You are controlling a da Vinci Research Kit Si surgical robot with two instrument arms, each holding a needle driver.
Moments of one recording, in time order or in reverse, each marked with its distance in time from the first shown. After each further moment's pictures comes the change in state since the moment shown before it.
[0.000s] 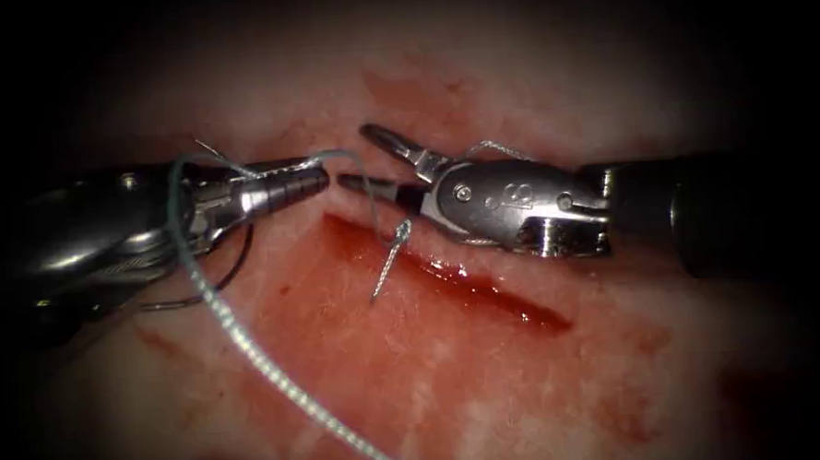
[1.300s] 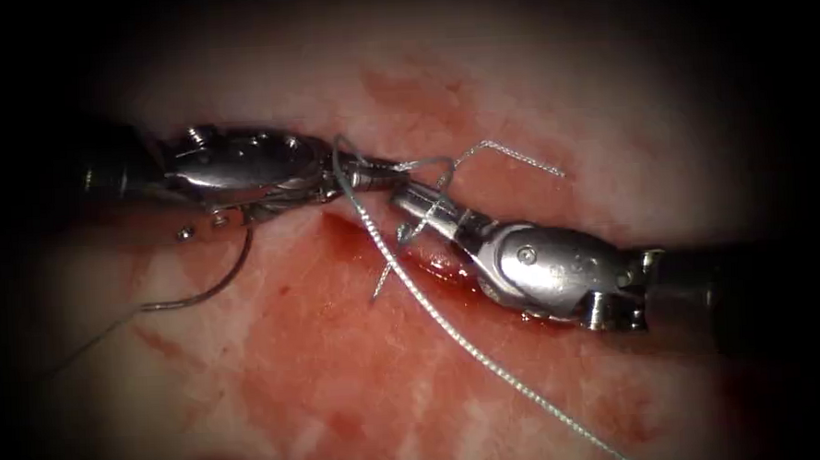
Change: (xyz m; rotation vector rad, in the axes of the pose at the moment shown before) right arm -0.001 0.000 -0.006 -0.099 0.273 0.250; left arm -0.012 -0.013 0.011 -0.187 -0.226 0.082
